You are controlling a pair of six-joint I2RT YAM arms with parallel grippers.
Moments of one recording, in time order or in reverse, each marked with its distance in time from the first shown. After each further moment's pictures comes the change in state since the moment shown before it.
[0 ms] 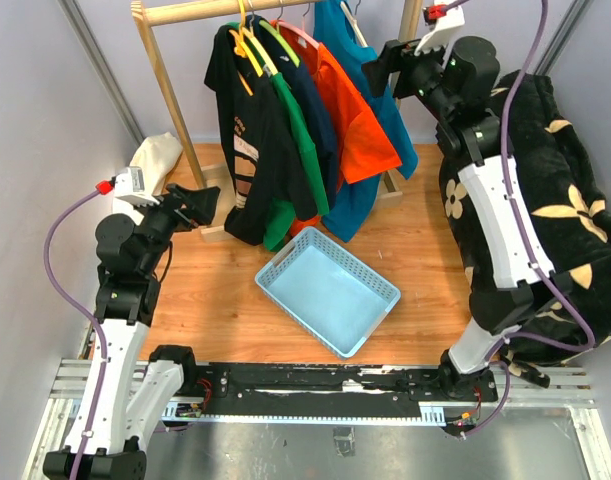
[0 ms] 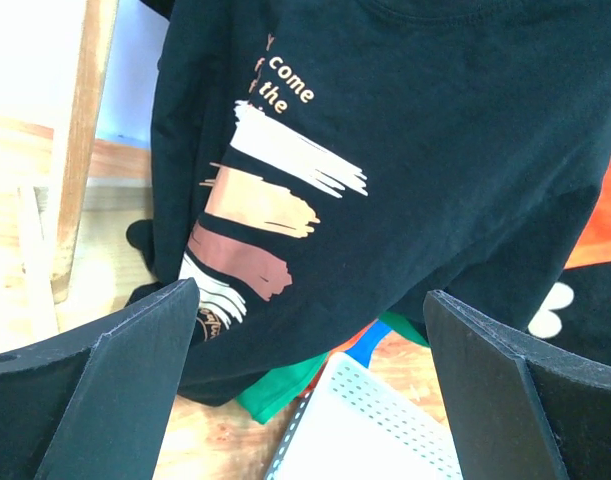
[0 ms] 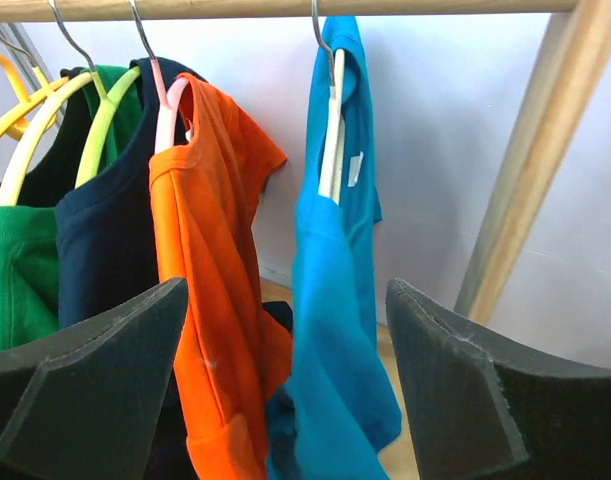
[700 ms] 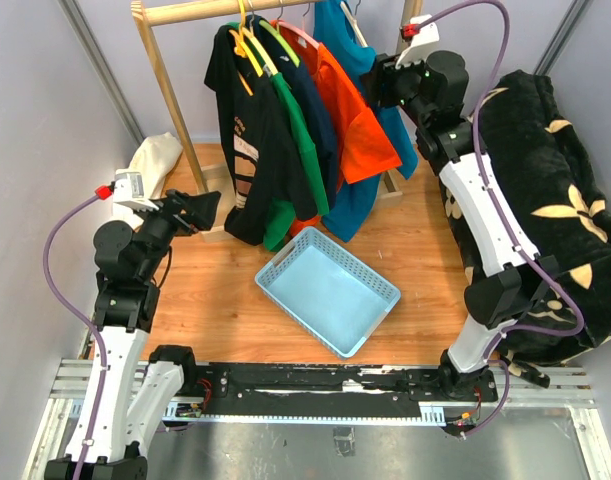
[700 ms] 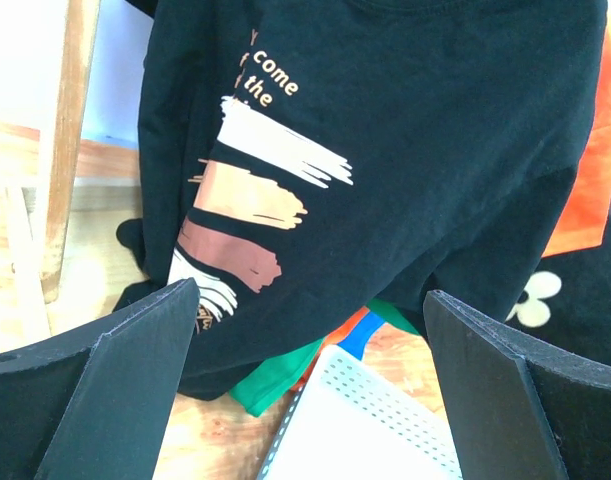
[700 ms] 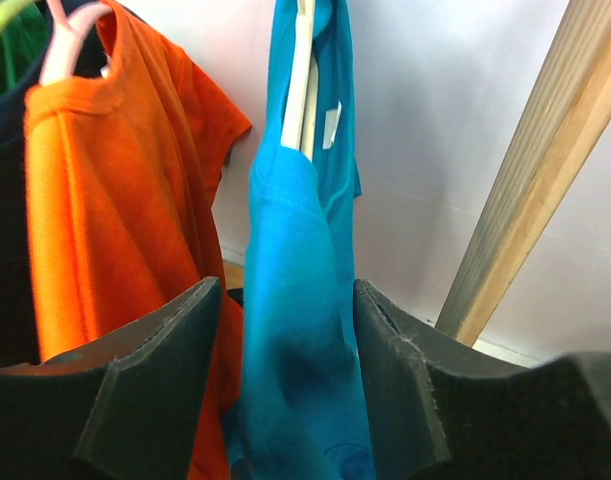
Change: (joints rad) left arm 0.000 -0.035 -0.017 -0.006 0.025 0.000; right arm 0.034 0.083 -0.074 0.101 0.072 -0.054
